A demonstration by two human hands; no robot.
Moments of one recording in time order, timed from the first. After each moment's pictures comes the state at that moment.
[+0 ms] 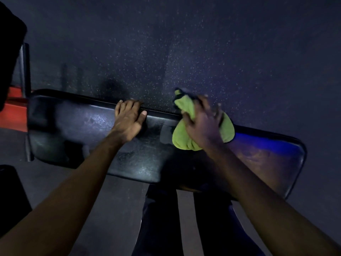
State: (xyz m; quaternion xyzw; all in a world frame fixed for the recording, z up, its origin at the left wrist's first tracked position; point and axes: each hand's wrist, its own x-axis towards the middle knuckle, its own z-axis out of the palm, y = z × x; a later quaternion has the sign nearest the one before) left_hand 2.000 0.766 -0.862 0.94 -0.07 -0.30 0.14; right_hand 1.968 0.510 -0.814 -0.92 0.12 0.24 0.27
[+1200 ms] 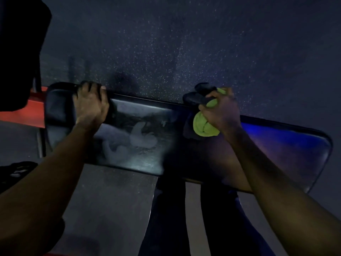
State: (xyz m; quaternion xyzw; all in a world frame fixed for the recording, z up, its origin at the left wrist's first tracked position) left_hand 2.039 0.911 -0.867 0.99 0.05 -0.14 0.01; right_hand 1.987 0.531 -0.831 -0.90 0.21 0.25 0.27
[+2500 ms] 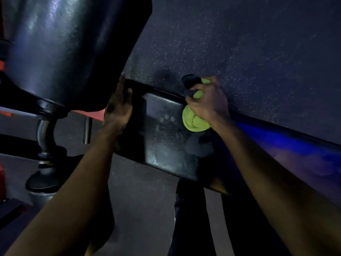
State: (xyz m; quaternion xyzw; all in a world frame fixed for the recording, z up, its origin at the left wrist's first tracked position) left_hand 2.044 1.013 -0.847 0.95 0.16 -0.16 0.22; right_hand 2.065 0.741 -0.853 -0.89 0.08 0.29 0.33
